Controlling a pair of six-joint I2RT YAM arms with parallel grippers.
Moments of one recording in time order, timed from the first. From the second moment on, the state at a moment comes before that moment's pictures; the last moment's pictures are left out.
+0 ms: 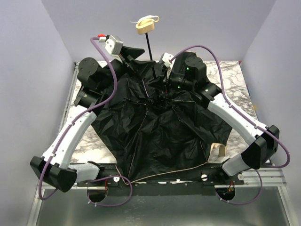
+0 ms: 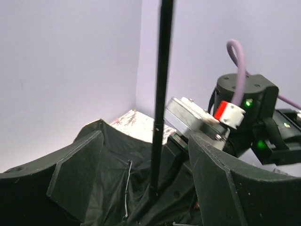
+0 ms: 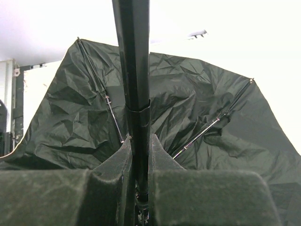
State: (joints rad) left arm -0.41 1.22 1.39 0.19 0.54 -0.29; right arm 0.63 1.52 1.46 -0.10 -0.58 -0.20
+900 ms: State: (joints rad) left arm -0.47 1.39 1.69 0.18 0.54 -0.42; right arm 0.63 1.46 1.27 0.02 -0.62 -0.20
